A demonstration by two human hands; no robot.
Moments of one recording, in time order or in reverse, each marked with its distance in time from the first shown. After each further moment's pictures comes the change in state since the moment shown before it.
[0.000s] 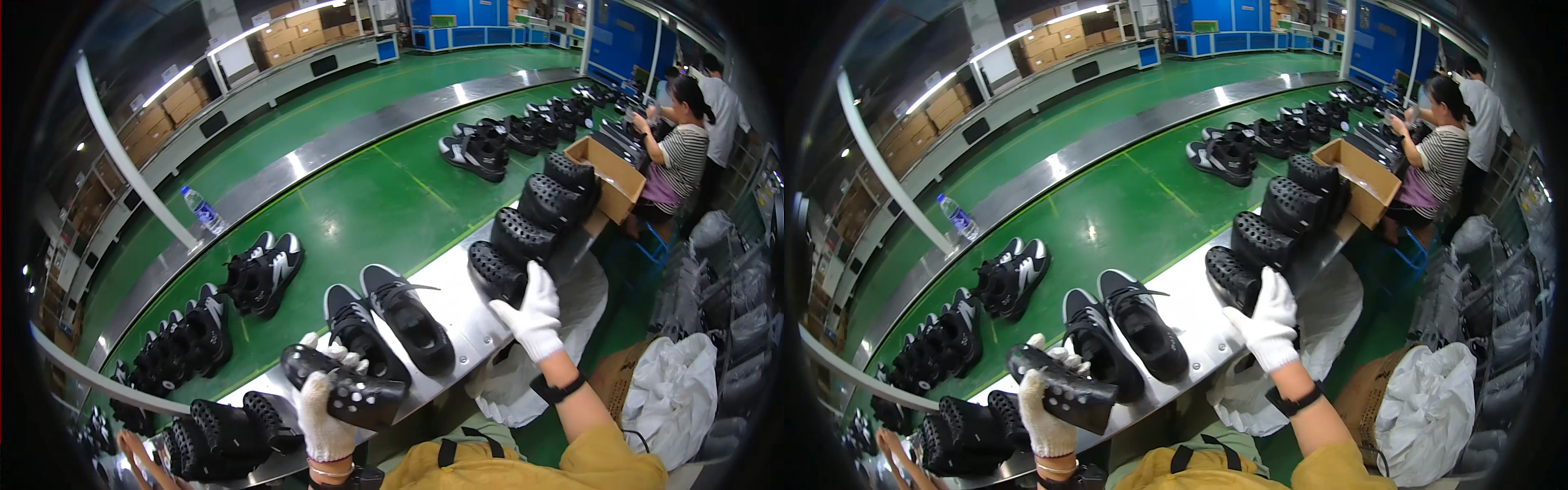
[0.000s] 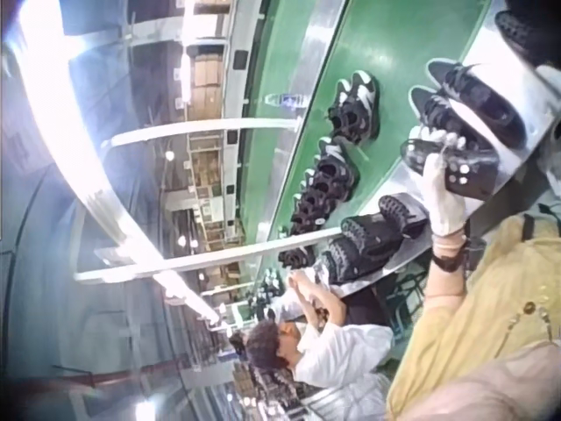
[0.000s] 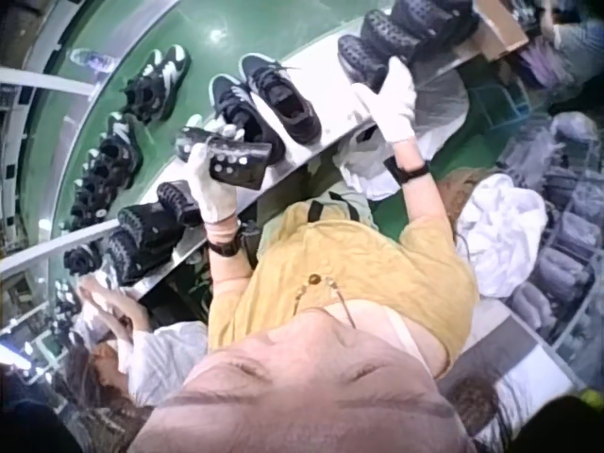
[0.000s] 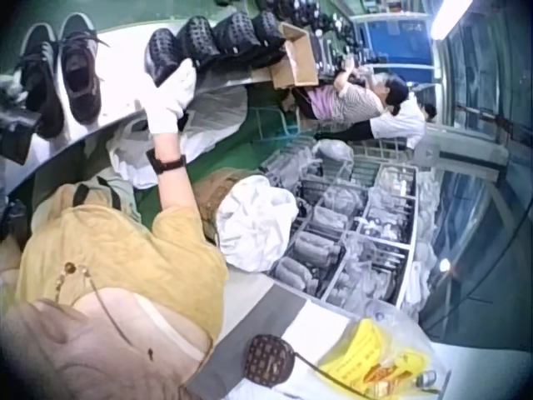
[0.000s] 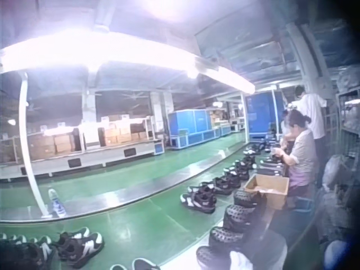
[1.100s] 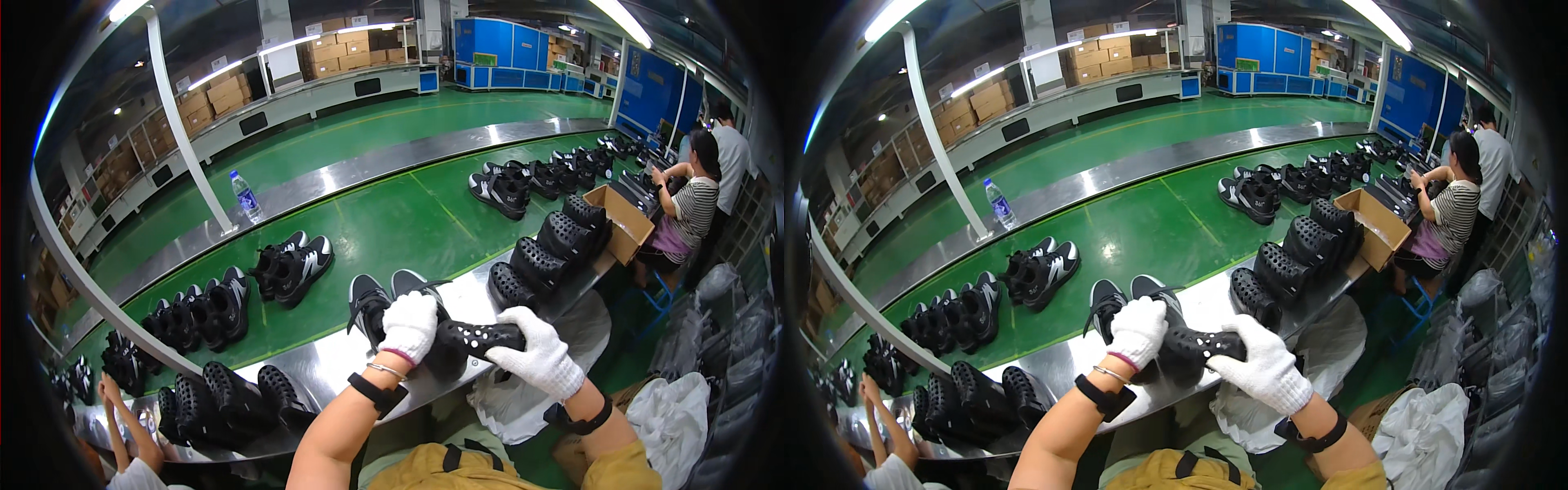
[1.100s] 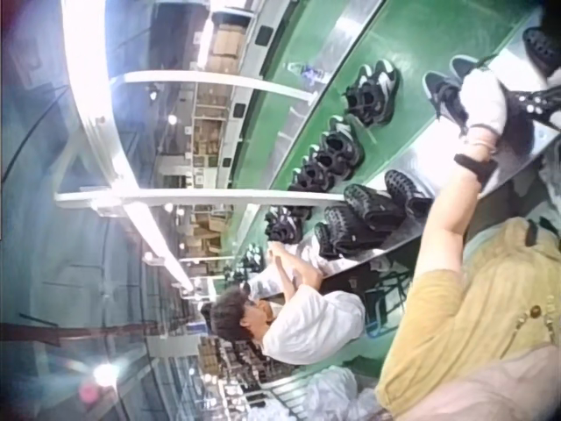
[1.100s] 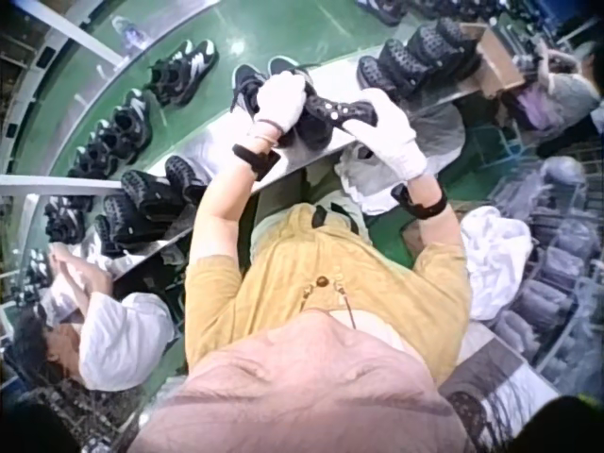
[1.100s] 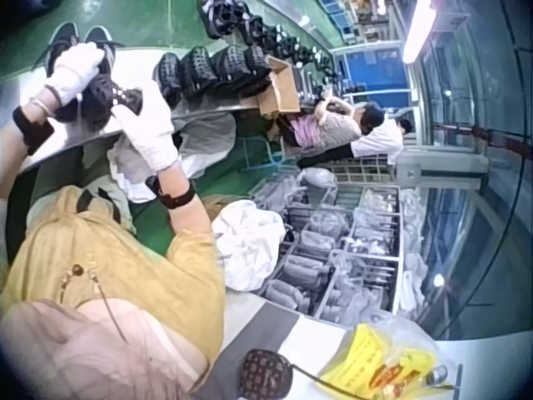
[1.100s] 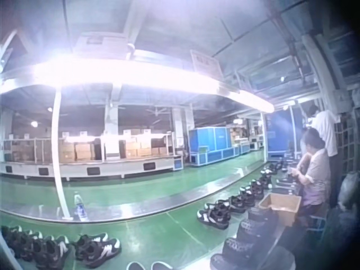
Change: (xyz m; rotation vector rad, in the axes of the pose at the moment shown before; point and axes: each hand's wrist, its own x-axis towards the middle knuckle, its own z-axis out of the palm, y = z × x) left_hand 0.089 -0.071 0.032 2.021 -0.420 0.470; right_hand -0.017 -0.110 -0.138 0.583 -0.507 -0.224
